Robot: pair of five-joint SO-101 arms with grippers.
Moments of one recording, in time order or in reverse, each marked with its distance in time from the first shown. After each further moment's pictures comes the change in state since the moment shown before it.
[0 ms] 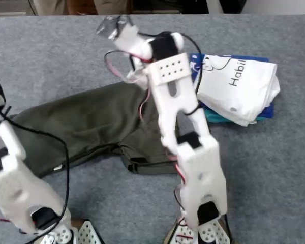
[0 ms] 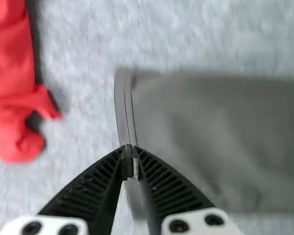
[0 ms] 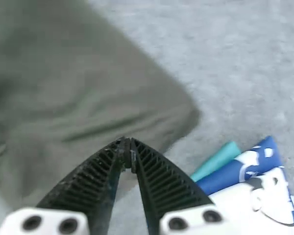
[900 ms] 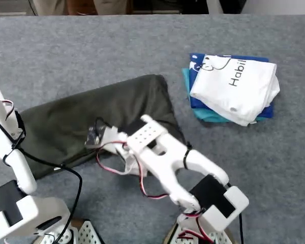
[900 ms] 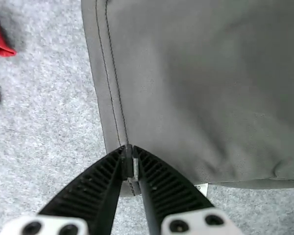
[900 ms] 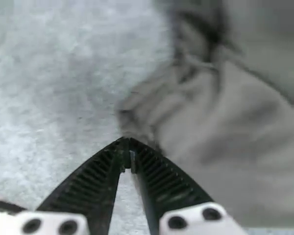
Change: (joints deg) left arm 0.0 -22.2 45.8 -18.6 0.7; right arm -17.8 -30.1 90.5 -34.2 1.1
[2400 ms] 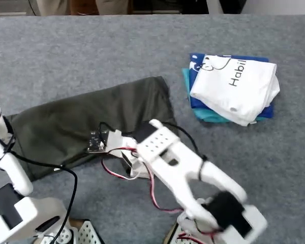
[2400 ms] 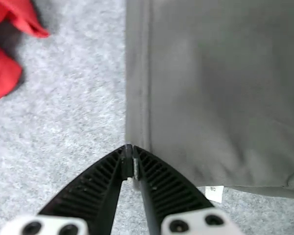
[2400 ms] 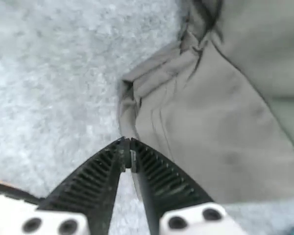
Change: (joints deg) left arm -7.2 -0.9 0.5 0.0 0.2; right arm 1.9 -16.3 4.7 4.1 3.8
